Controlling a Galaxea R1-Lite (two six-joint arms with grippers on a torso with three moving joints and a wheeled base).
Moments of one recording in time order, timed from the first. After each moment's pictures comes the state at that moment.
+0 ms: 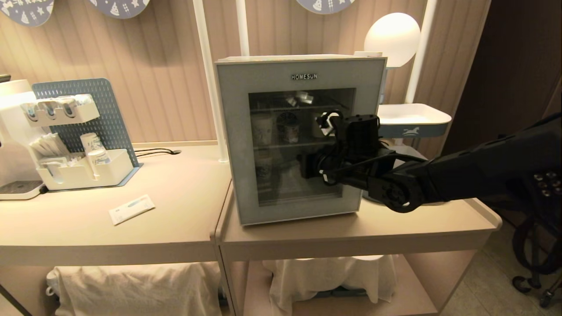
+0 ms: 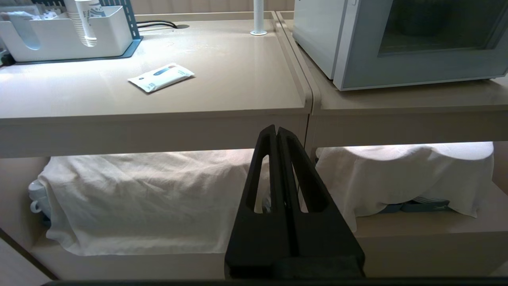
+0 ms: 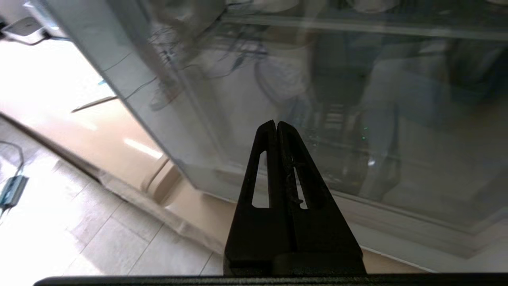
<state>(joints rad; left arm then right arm) 0.00 0.00 0.00 0.00 0.00 0.00 0.57 2.19 -1.45 -0.49 0.03 0.17</state>
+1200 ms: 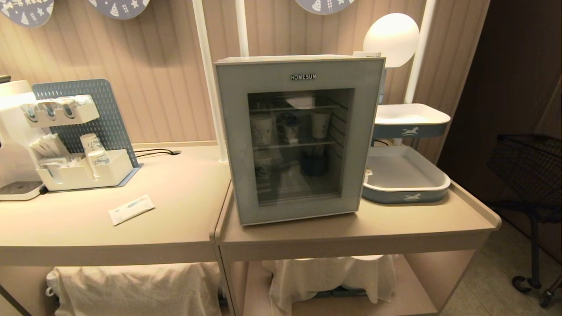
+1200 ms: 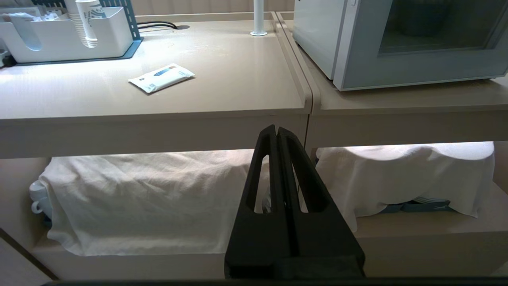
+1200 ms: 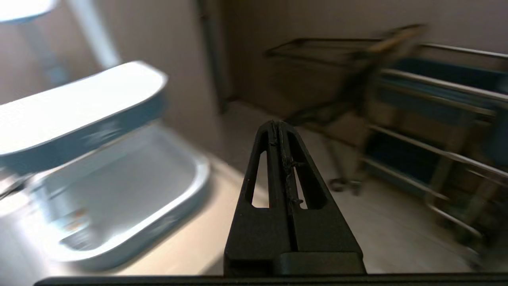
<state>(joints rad) 0.00 0.00 0.00 0.00 0.00 0.00 0.19 1.24 -0.78 -0.51 -0.93 -0.01</state>
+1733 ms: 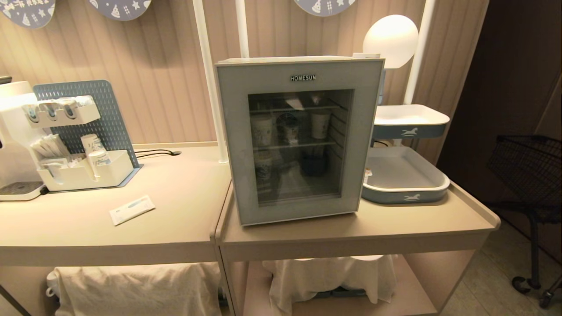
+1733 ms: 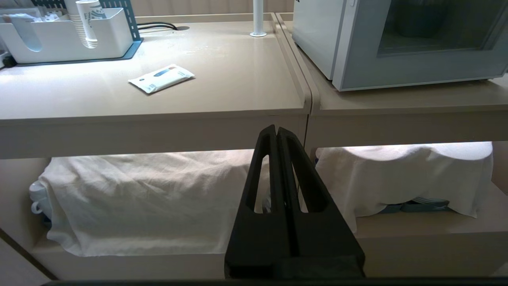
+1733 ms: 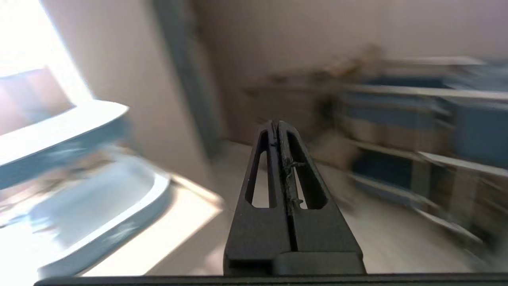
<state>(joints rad) 0.00 0.00 0.00 0.00 0.00 0.00 -0.02 0.49 -0.30 -0.47 -0.76 -0.06</state>
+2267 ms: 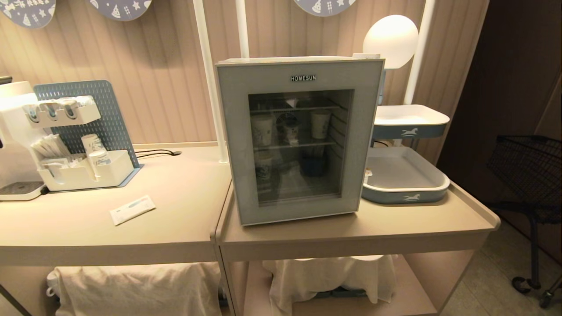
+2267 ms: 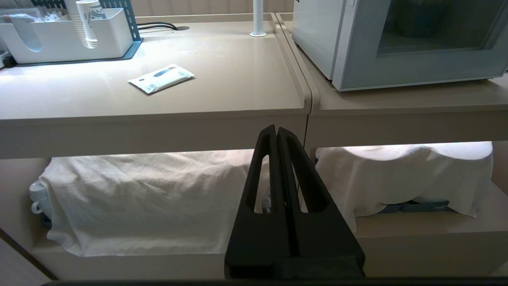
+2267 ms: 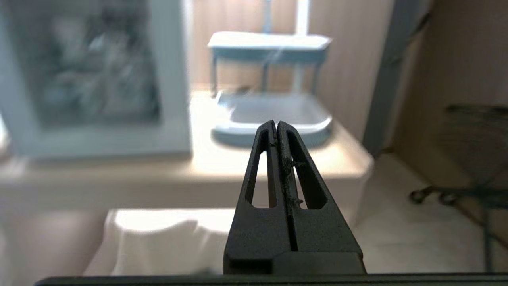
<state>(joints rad) 0.00 0.00 0.00 0.00 0.00 0.00 0.00 0.03 -0.03 -0.20 -0.01 -0.09</state>
